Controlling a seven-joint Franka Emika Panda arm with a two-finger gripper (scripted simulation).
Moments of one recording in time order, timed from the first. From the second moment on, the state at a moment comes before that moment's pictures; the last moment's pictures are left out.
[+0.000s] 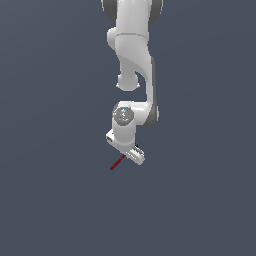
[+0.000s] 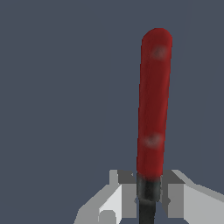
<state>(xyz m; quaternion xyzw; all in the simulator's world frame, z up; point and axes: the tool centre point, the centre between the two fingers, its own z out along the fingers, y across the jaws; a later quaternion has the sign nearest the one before) 0.002 -0.014 0.011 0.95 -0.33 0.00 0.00</state>
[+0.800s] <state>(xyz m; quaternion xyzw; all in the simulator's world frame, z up) 0.024 -0.036 0.061 0.95 -0.33 0.00 0.00</state>
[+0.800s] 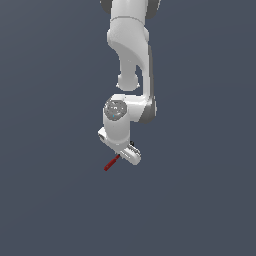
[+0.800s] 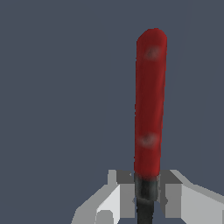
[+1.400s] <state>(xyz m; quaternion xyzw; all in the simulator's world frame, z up) 0.049 -0.058 0.109 0.95 -0.33 0.00 0.00</state>
